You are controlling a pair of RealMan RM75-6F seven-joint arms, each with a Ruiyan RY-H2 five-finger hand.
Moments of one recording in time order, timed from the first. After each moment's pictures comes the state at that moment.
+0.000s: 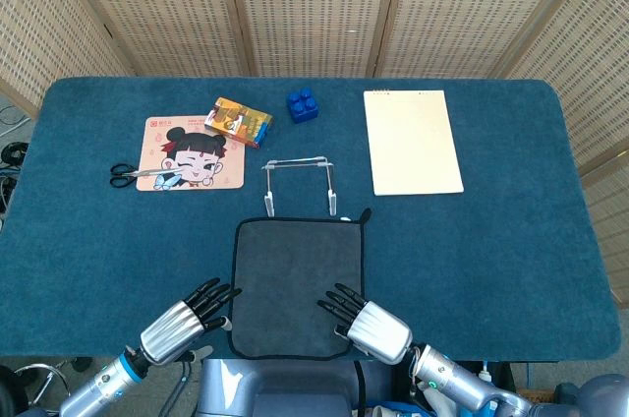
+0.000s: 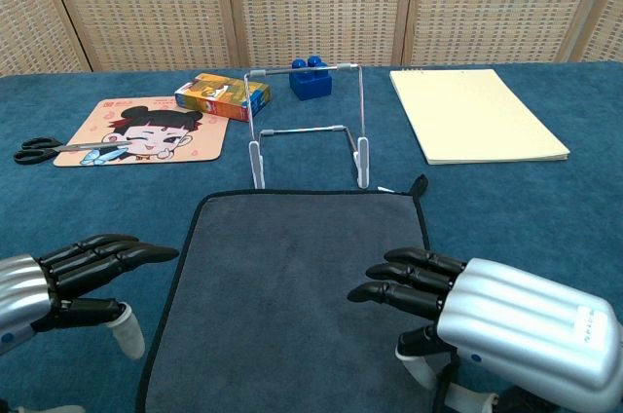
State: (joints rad) left arm -0.32 -1.61 0.22 -1.15 2.01 1.42 -0.09; right arm 0.51 -1.69 -0.20 -1.23 -1.94 1.27 -0.12
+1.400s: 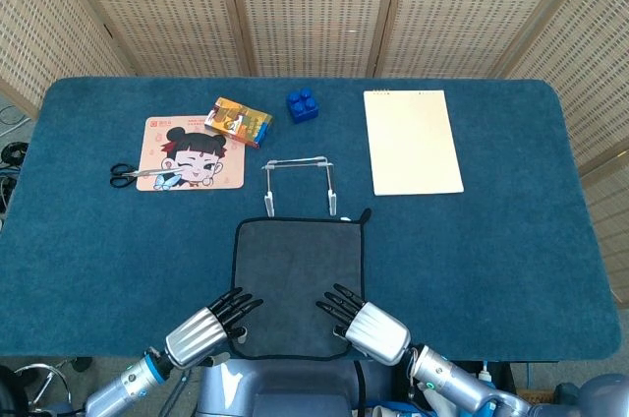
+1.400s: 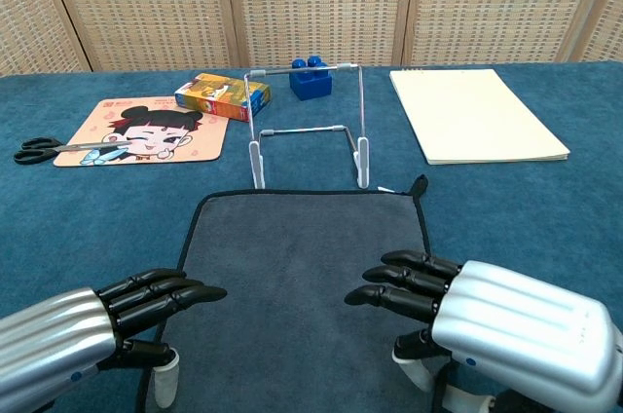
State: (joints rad) left arm -0.37 -1.72 0.26 -1.09 1.98 1.36 -0.05; right arm 0.51 -1.69 -0.20 -1.25 -1.93 1.25 -0.16
